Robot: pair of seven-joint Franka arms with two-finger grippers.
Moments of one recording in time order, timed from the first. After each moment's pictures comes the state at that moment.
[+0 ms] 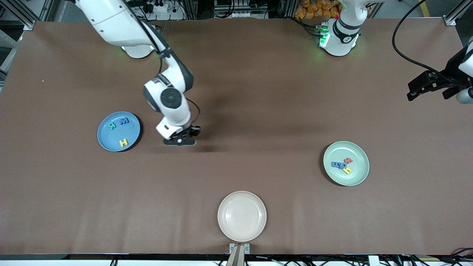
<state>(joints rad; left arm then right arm) 0.04 0.01 -0.11 -1.52 0.02 1.57 -0.10 0.34 0.45 0.12 -2.06 -0.25 2.47 0.57</state>
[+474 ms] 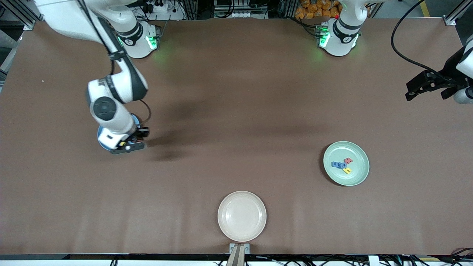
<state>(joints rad) 0.04 0.01 -0.12 -1.52 0.02 1.57 -0.10 0.14 0.29 -0.01 -2.14 -0.20 2.32 0.00</state>
